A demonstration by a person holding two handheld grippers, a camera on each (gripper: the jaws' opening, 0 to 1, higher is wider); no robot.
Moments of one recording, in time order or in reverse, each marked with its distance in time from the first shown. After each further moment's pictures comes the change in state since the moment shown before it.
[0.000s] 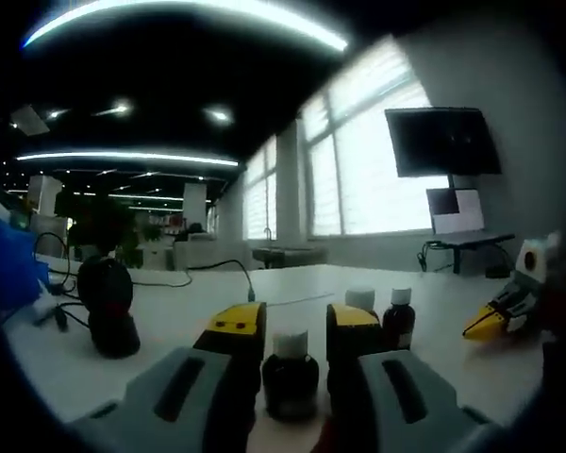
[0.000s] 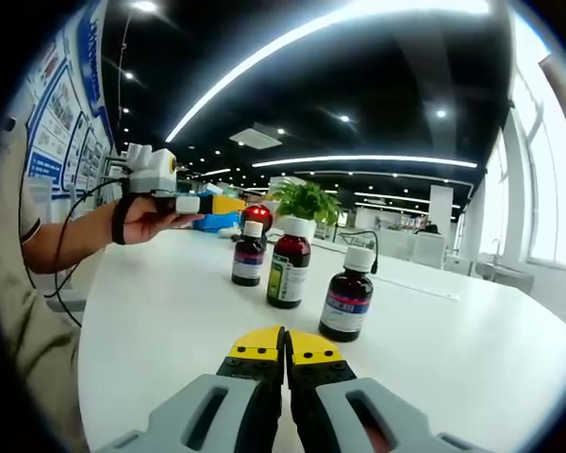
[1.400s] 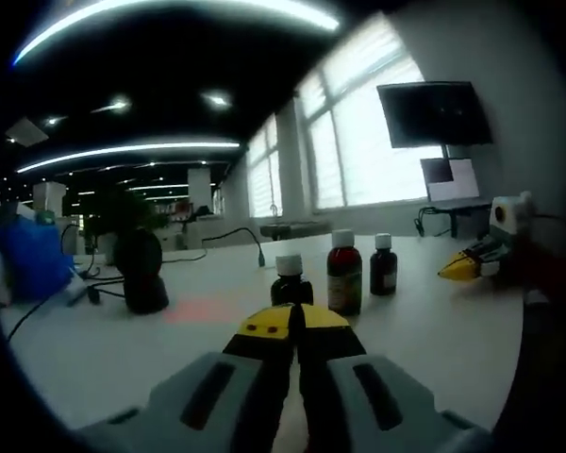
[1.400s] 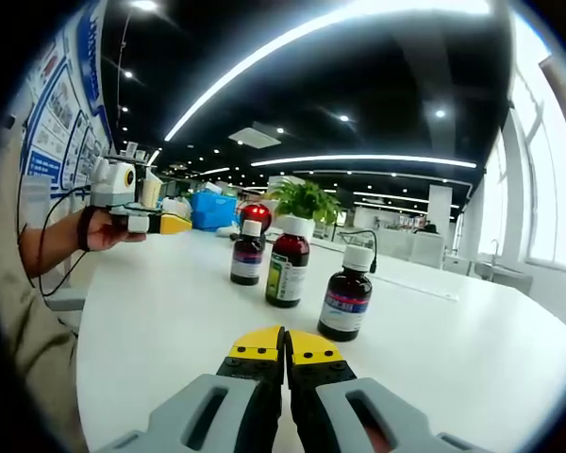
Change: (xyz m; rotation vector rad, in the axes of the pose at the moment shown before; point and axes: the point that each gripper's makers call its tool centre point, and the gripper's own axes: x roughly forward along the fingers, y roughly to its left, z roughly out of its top) left arm -0.078 -0.011 -0.038 0.068 0.118 0.013; right arm -0.001 0.003 0.000 -0.005 0.003 -0.003
